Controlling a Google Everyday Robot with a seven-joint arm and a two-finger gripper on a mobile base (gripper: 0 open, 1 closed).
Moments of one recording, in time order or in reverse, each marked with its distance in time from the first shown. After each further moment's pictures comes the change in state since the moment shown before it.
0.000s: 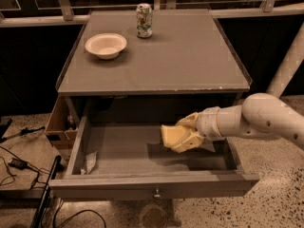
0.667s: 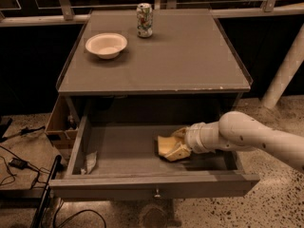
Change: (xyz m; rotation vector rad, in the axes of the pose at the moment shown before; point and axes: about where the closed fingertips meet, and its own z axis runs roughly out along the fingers) arm 0.061 0.010 0.068 0.014 0.112 0.053
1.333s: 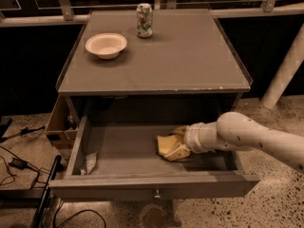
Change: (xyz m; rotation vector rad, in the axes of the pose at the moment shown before) arm 0.006 -0.003 0.007 0.010 0.019 0.005
